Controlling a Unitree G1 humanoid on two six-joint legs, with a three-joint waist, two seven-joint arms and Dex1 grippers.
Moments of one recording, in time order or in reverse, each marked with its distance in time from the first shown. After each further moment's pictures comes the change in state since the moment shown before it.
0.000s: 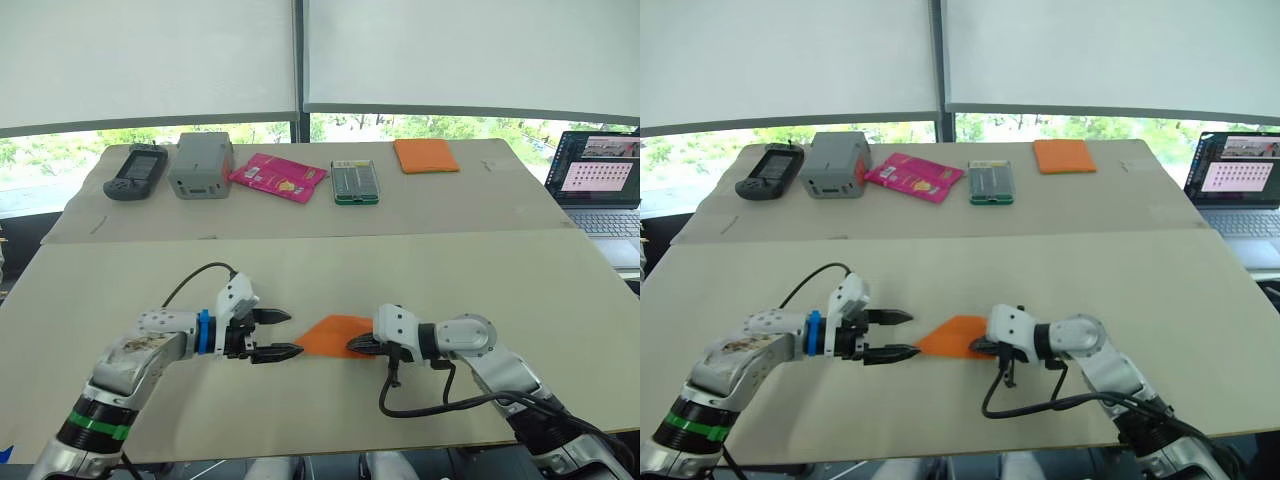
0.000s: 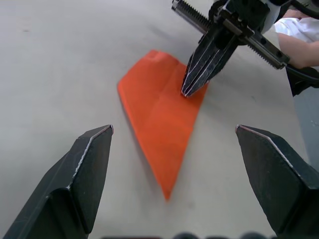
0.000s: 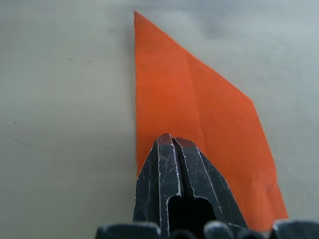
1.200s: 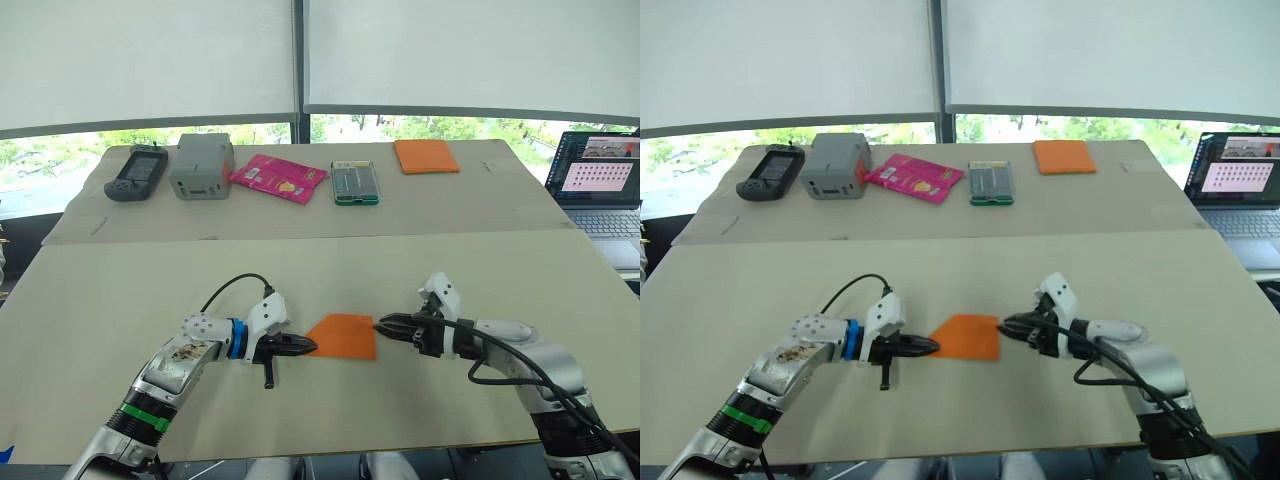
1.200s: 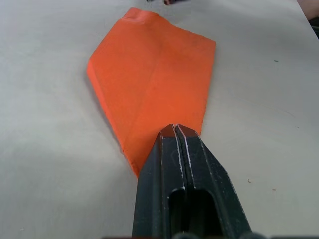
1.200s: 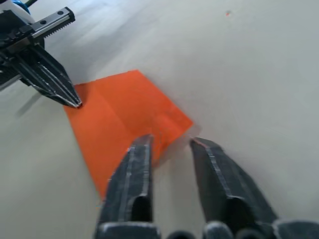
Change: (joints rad) left arm -0.011 -0.089 -0.160 0.168 0.237 -0.257 -0.032; right arm 0.029 0.034 -0.304 -0.043 0.369 0.616 -0.122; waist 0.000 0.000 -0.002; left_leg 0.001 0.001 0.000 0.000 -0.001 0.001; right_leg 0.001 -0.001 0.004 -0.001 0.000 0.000
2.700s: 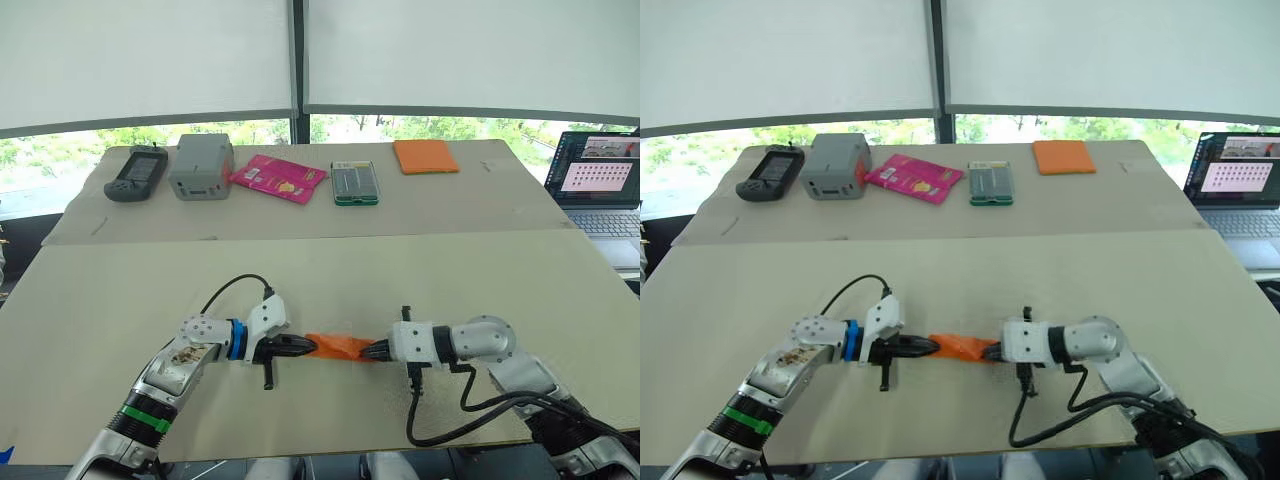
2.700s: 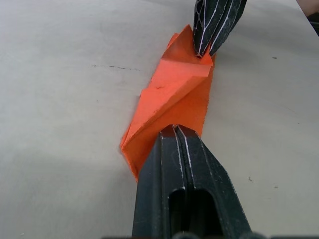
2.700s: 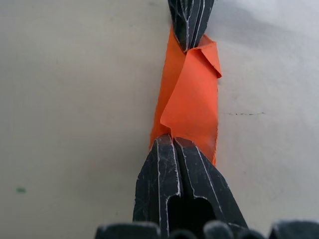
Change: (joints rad) left arm 0.009 -0.006 0.010 0.020 0.013 -0.070 -0.019; right arm -0.033 -0.118 0.290 0.127 -0.436 -0.957 0.231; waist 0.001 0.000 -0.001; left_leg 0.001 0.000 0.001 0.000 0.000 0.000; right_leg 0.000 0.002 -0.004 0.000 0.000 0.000
